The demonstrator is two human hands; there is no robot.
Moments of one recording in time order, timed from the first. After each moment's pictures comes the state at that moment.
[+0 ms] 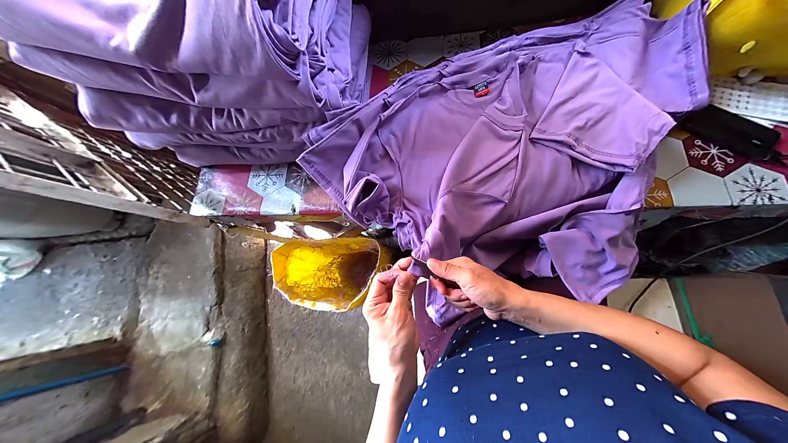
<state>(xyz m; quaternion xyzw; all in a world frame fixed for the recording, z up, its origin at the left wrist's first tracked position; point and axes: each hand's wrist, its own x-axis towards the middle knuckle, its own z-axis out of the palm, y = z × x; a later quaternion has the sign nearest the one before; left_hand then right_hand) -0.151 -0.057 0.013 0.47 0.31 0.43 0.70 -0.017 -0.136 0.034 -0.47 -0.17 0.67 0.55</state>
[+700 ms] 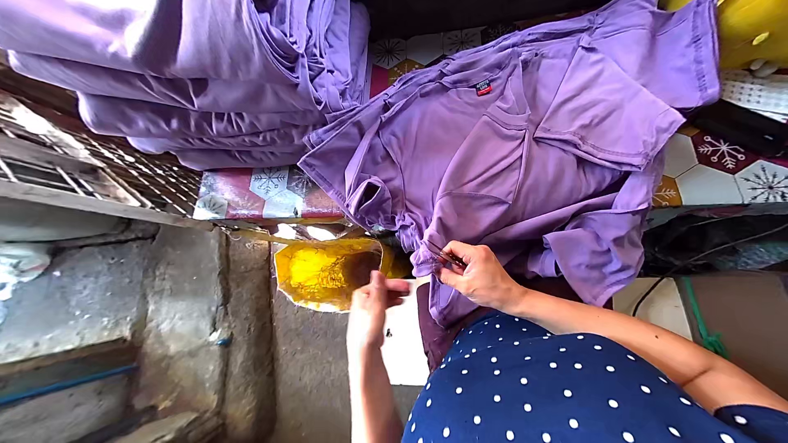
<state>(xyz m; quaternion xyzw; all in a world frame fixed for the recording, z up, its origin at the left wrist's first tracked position) -0.176 -0.003 0.021 0.62 0.50 0.09 0.61 -0.013 -0.131 0.003 -0.69 -0.38 0.32 0.52</state>
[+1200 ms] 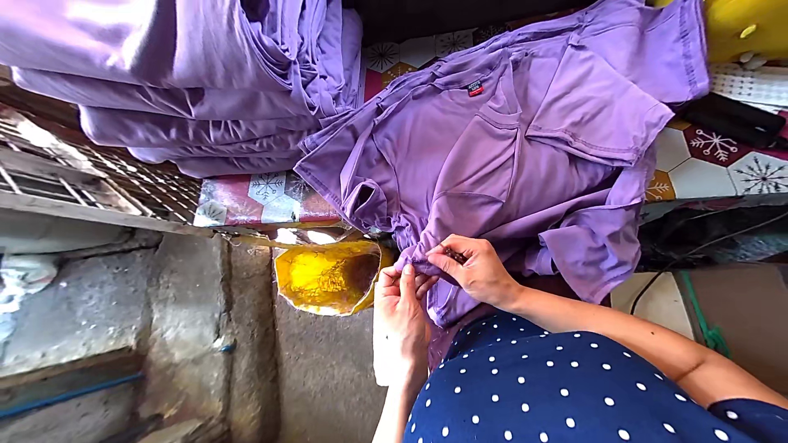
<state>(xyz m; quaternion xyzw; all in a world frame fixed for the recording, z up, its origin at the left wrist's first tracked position) -0.129 -0.063 0.021 0.44 0.38 0.38 0.72 -0.013 -0.130 0.008 -0.64 -0.35 0.26 0.63</state>
